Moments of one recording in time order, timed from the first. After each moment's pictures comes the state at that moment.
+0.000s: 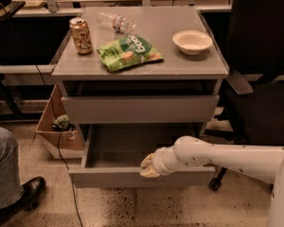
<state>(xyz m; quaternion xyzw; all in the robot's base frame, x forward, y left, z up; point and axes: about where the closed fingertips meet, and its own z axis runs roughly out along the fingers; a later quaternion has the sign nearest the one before) 0.553 -0.021 0.462 -0.64 0.69 0.15 0.30</state>
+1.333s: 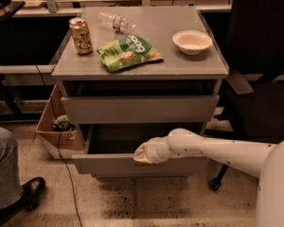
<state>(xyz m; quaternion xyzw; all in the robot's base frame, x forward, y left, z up) 0.609 0.007 0.467 -0.66 0.65 0.14 0.35</state>
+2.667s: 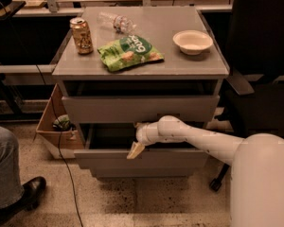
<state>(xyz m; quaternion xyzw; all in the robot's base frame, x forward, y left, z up) 0.705 0.053 0.476 -0.67 0.59 0.11 0.43</state>
